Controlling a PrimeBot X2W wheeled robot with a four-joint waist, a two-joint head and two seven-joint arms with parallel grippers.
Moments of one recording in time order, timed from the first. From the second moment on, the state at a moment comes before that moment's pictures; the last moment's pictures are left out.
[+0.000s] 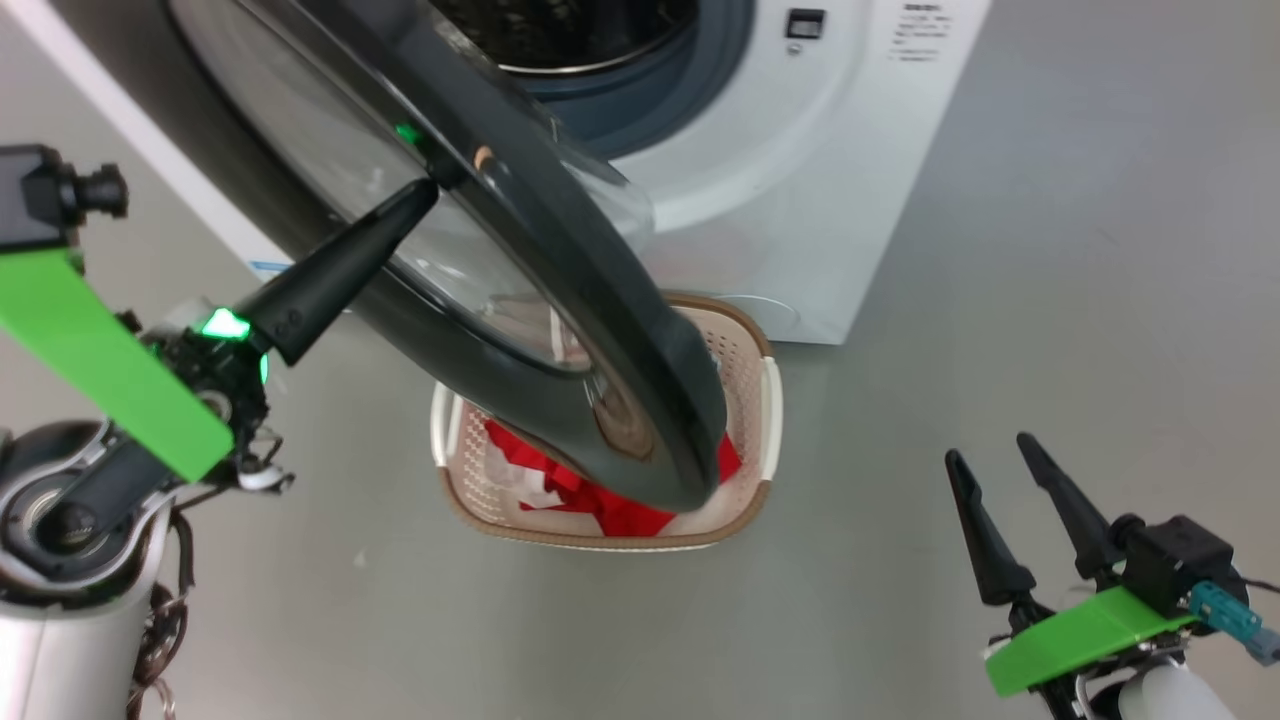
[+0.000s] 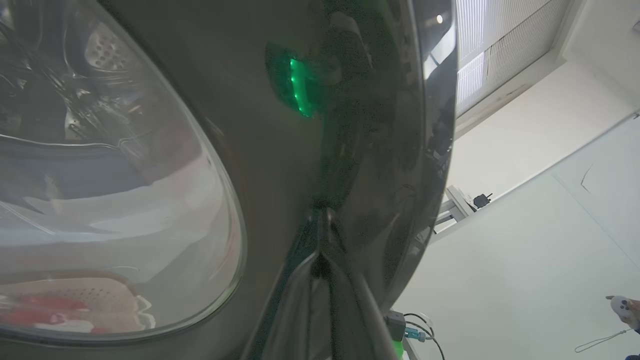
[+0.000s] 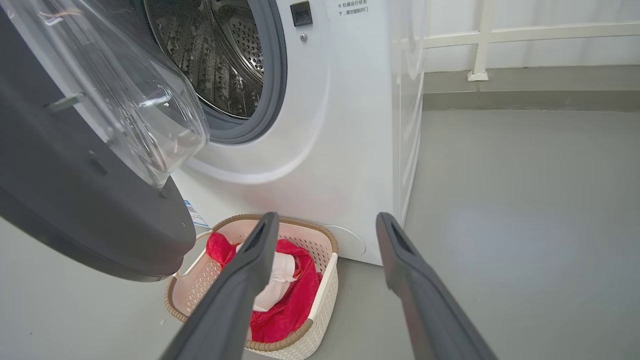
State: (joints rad) left arm -0.61 0.31 -0.10 -0.05 -1.50 -0.12 0.60; right arm -0.07 -0.16 0.10 0.23 0.38 0.12 -0.26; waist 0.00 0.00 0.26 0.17
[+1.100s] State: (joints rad) left arm -0.91 0.36 -0.27 0.22 -1.39 -0.12 0.28; right arm -0.15 -0.12 0.09 0.23 0.38 0.12 -0.26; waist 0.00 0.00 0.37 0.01
